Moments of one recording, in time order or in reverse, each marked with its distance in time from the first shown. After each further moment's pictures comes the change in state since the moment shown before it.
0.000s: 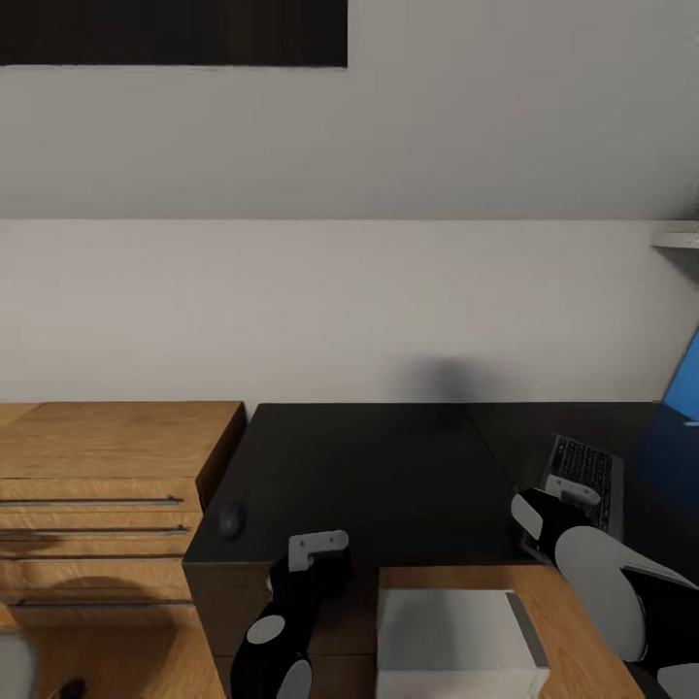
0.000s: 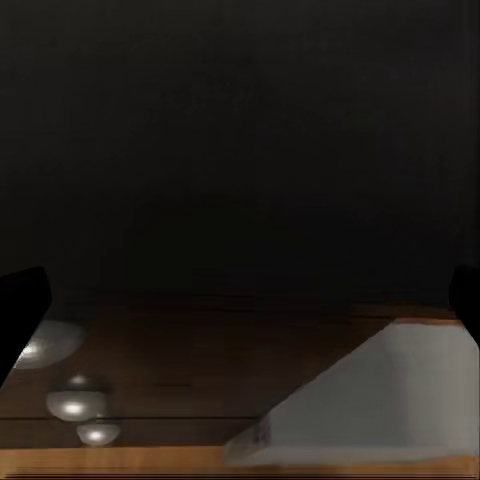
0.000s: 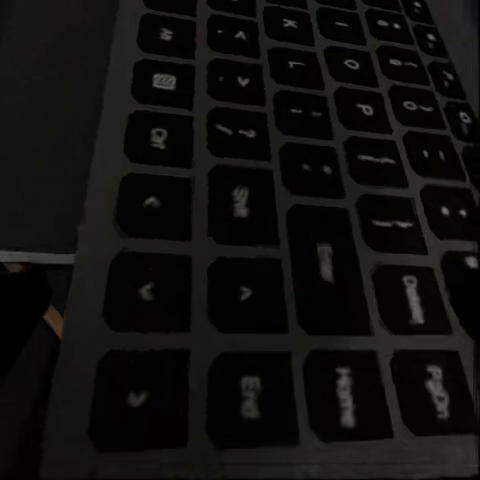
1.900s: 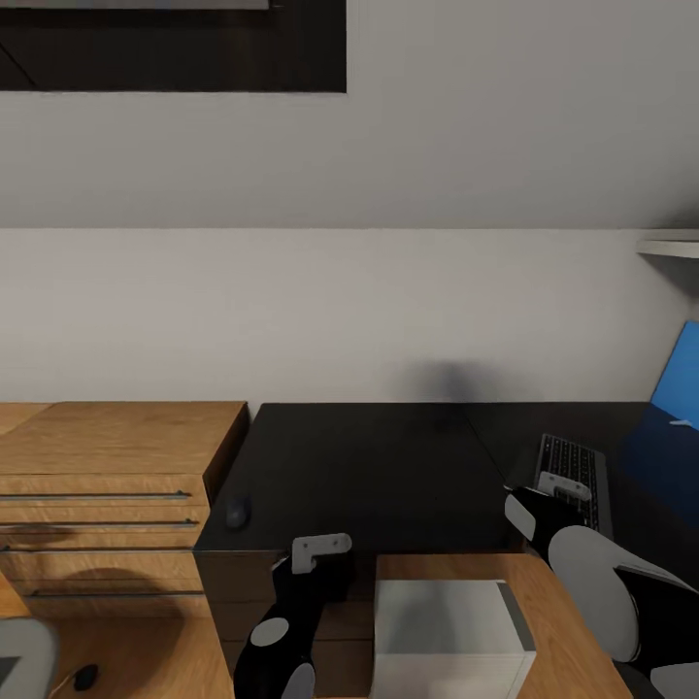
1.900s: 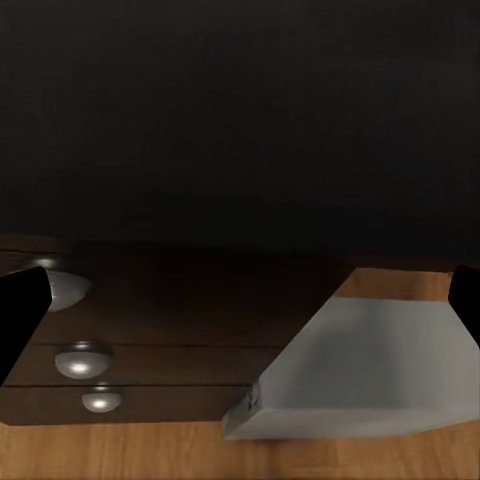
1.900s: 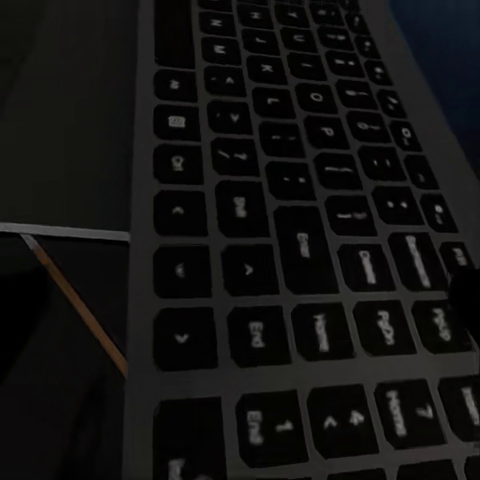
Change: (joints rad) left arm -0.001 0.000 -0.013 0.012 -0.002 -0.001 -0.001; right arm 0.000 0.021 -0.001 -0.003 0.038 -0.038 0.004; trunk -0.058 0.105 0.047
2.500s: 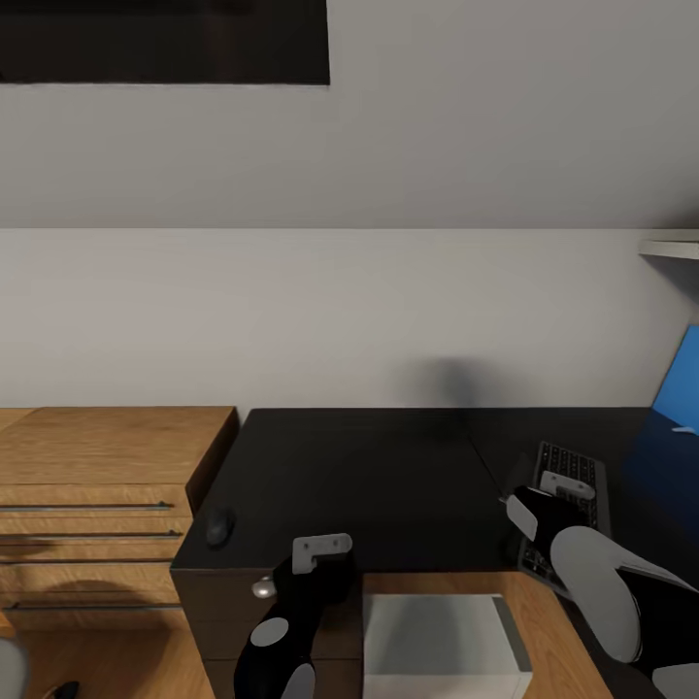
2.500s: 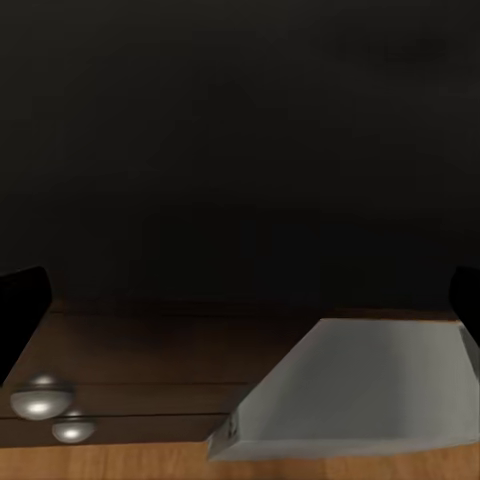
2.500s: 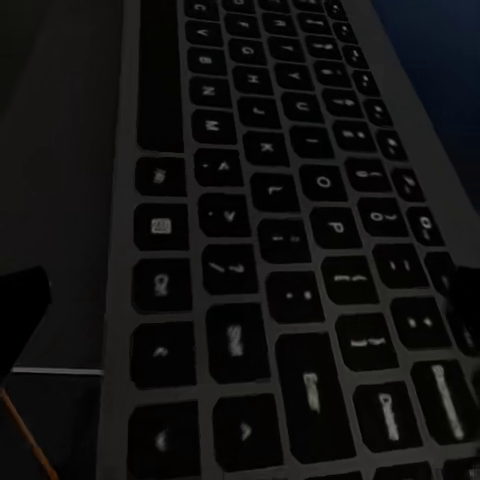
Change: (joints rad) left arm 0.000 0.000 0.000 0.000 -0.001 0.000 -0.002; right arm 0.001 -0.006 0.000 -0.002 0.003 -0.007 0.001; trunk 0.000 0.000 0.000
